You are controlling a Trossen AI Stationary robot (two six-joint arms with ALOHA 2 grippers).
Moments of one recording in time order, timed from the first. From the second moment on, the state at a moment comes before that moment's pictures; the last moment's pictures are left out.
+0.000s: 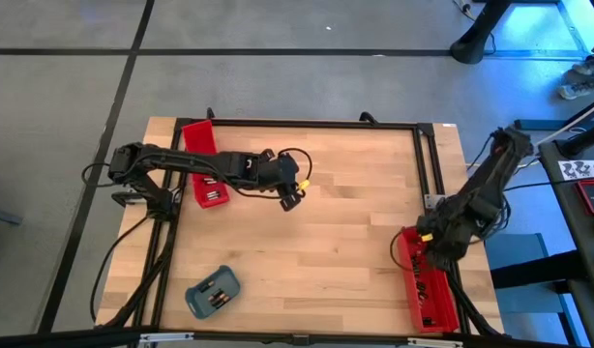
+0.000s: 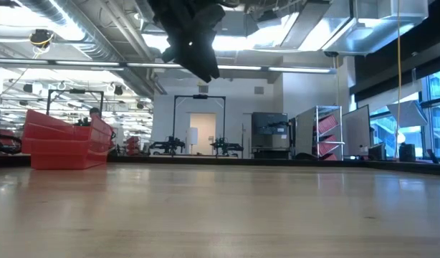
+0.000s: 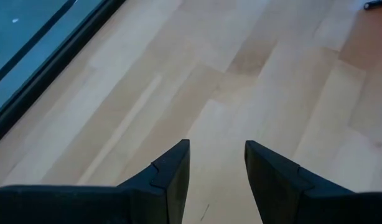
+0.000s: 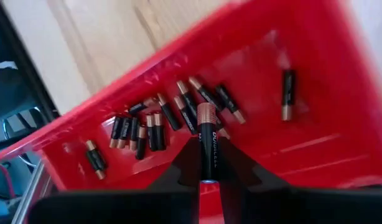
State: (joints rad) left arm 0.02 1.63 1.35 -0.63 -0.38 -0.38; right arm 0.95 0.75 0.65 -1.10 -0.03 1.38
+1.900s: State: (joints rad) left arm -0.05 1.63 1.35 -0.70 -0.38 -0.29; right arm 0.87 1.02 0.76 -0.97 0.04 2.17
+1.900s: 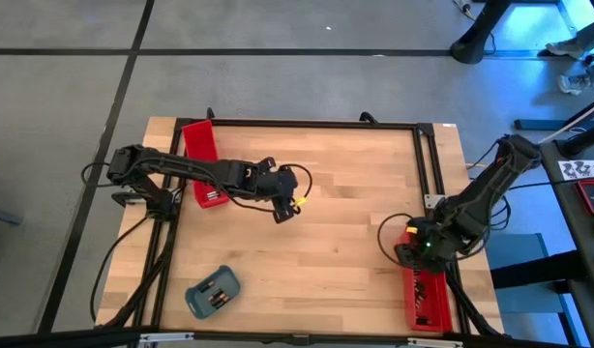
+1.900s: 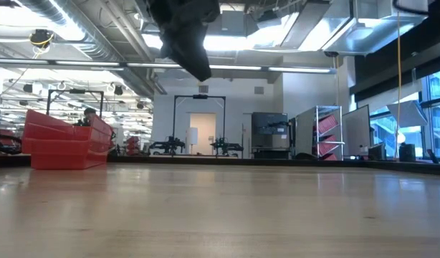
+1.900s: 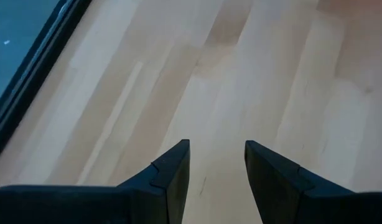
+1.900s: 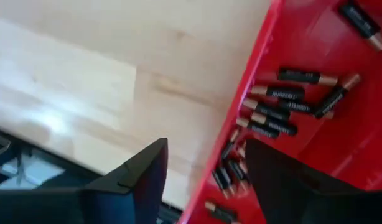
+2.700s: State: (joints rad) left arm -0.05 1.63 1.35 -0.81 -0.34 -0.10; right arm 0.39 1.26 0.82 -0.80 -0.05 1.96
